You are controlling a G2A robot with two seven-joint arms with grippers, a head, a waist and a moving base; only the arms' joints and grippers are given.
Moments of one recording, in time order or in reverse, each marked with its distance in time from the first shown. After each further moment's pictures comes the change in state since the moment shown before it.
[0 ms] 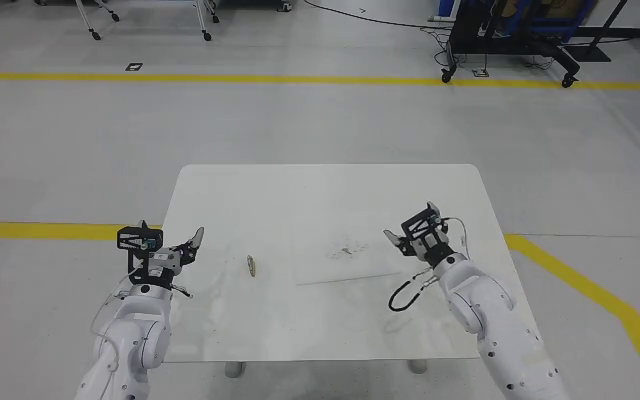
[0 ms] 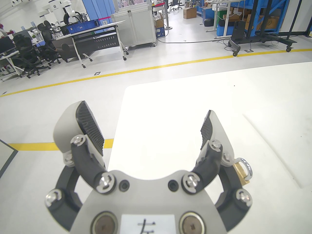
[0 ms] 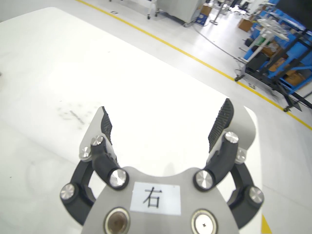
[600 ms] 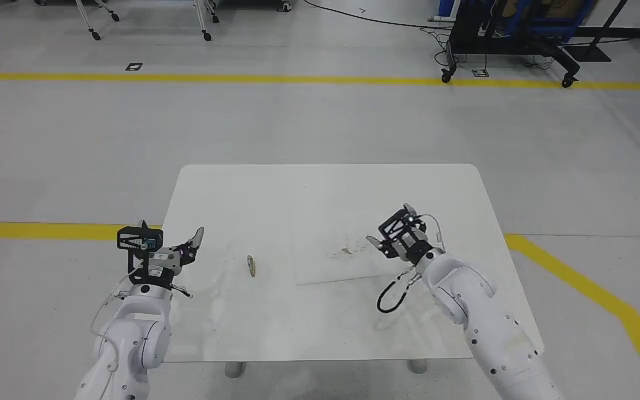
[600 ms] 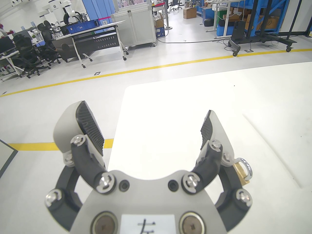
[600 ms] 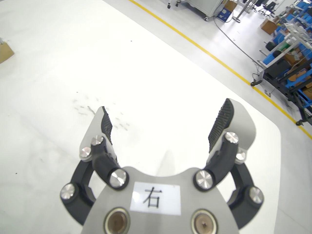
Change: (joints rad) left arm 0.000 0.000 0.000 0.000 0.000 0.000 0.000; right arm 0.093 -0.009 -0.078 0.093 0.006 -0.088 0.027
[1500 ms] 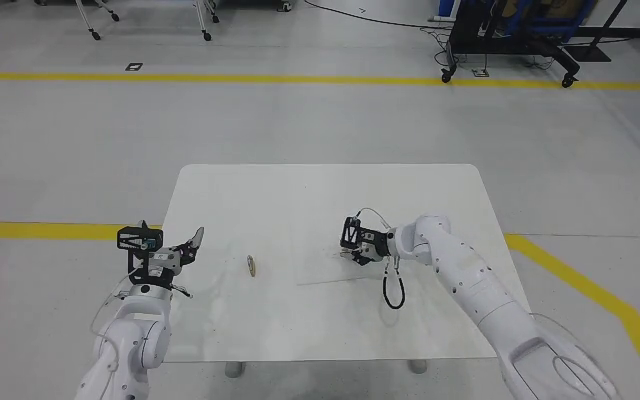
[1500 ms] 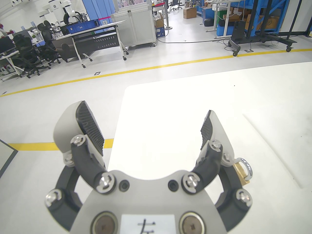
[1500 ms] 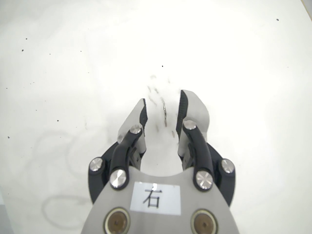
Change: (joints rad) left arm 0.000 0.000 0.000 0.000 0.000 0.000 0.000; right arm 0.525 -0.082 -0.349 0.637 0.081 -0.606 0.037
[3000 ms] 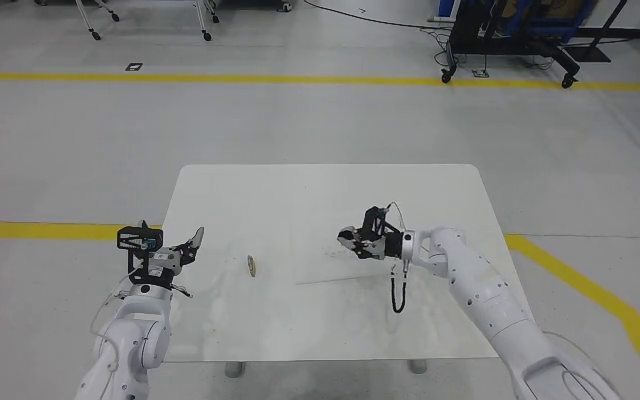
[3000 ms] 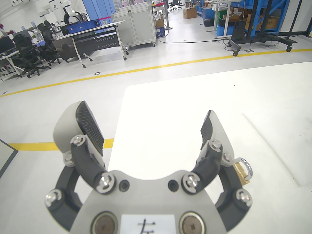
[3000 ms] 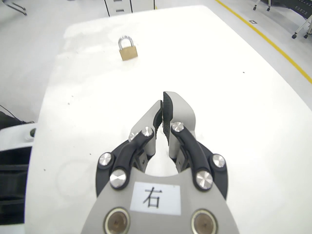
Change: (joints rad) left arm 0.000 0.000 0.000 0.000 0.000 0.000 0.000; right arm -0.124 0.046 0.115 -0.060 0.139 -0.080 -0.422
